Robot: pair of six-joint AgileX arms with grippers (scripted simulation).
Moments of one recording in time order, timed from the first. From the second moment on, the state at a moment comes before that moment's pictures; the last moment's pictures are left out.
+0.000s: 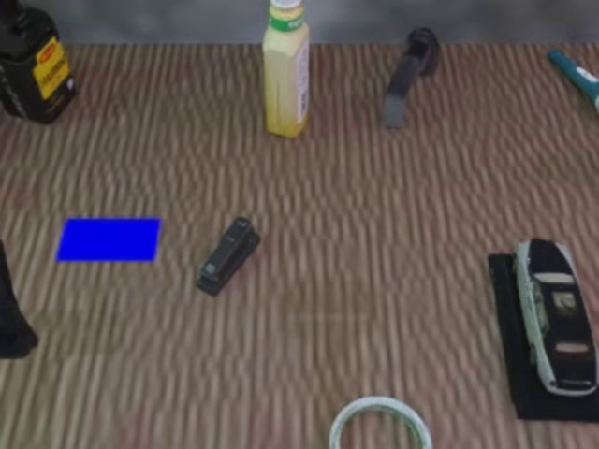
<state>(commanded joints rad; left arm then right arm) 0.00 0.00 0.00 0.00 0.00 0.00 0.00 0.00 0.00 0.00 0.00 0.00</state>
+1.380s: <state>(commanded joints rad) -0.37 1.75 1.46 -1.02 0.00 0.08 0.00 0.00 0.00 0.00 0.00 0.00</state>
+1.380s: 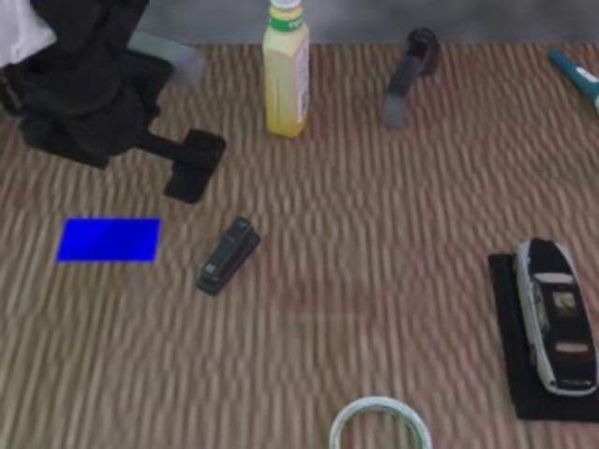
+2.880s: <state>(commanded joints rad) -0.46 2.28 1.64 -0.93 0.00 0.10 0.00 0.00 0.00 0.00 0.00 0.00</state>
